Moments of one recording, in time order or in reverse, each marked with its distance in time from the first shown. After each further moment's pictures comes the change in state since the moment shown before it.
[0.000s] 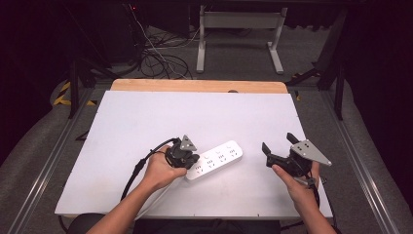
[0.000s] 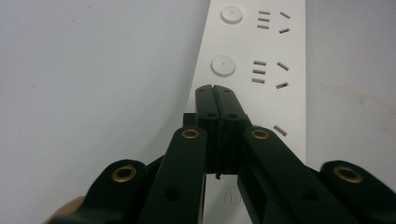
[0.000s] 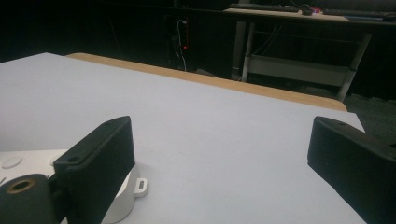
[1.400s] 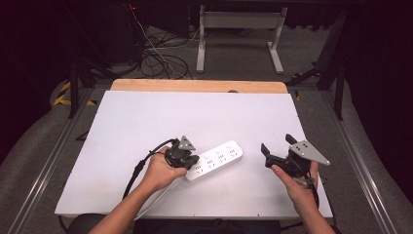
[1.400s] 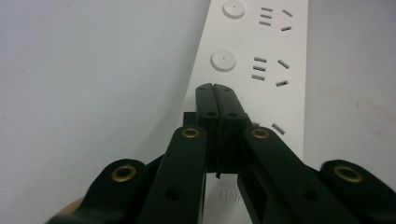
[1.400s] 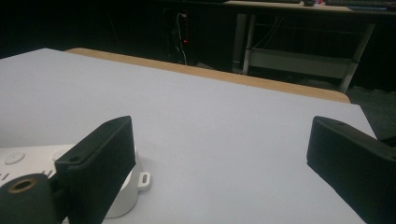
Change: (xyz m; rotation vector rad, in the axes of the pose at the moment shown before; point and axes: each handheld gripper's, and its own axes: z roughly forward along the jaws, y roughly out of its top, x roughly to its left) left arm 0.001 -0.004 0.002 0.003 -0.019 -0.061; right arm 0.002 -0.001 0.001 0.026 0.002 0.014
